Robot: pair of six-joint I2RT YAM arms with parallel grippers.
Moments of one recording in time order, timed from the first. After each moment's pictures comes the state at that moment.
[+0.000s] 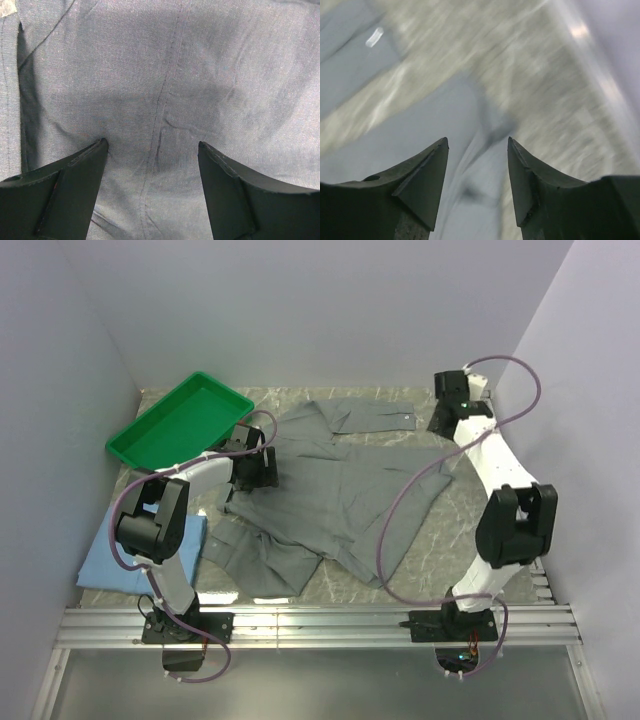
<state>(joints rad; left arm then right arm) -0.34 1.79 1.10 -0.32 -0.01 -0.44 0.08 1.72 1.51 -0.67 0.51 0.43</state>
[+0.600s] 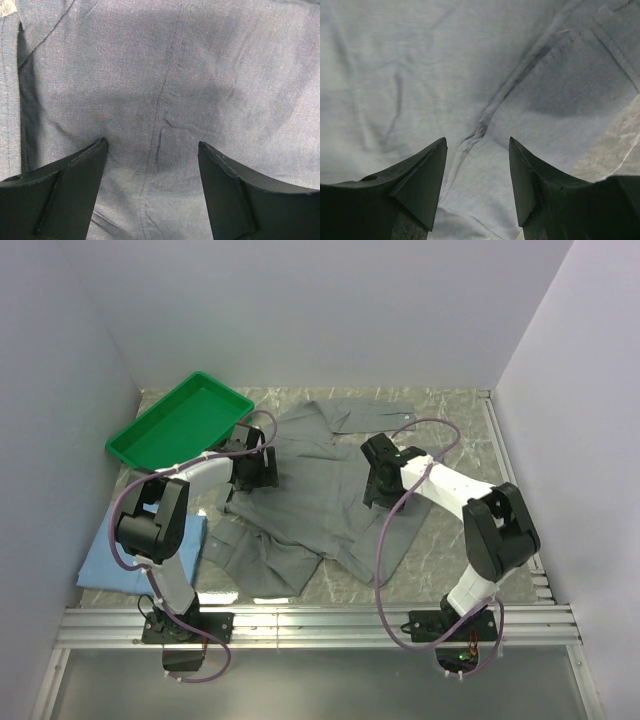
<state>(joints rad) -0.34 1.79 1.10 -0.32 -0.01 -0.44 0.50 1.64 1.13 -0.75 0.22 0.73</state>
